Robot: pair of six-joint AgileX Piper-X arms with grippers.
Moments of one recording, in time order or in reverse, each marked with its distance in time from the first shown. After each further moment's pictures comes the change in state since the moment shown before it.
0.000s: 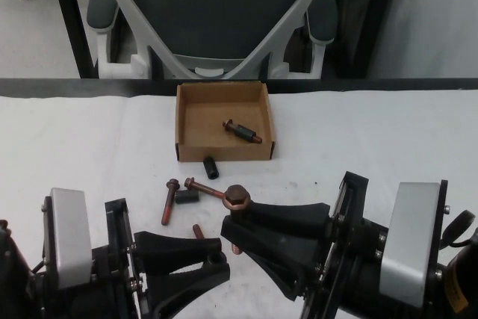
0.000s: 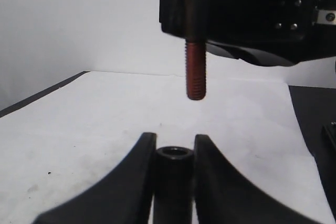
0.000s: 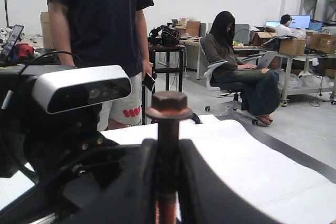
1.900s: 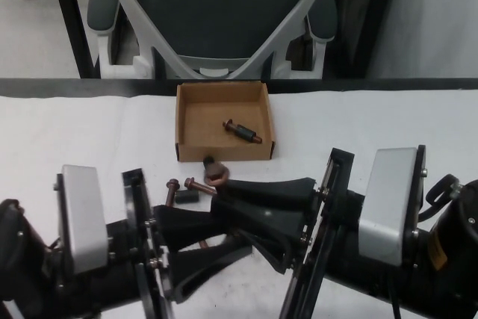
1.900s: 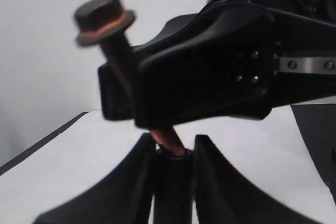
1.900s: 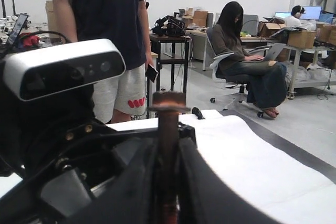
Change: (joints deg) left arm -5.3 0.0 -5.4 -1.8 -2.1 1.9; right arm -2.9 0.0 -4.7 7.2 -4.8 -0.5
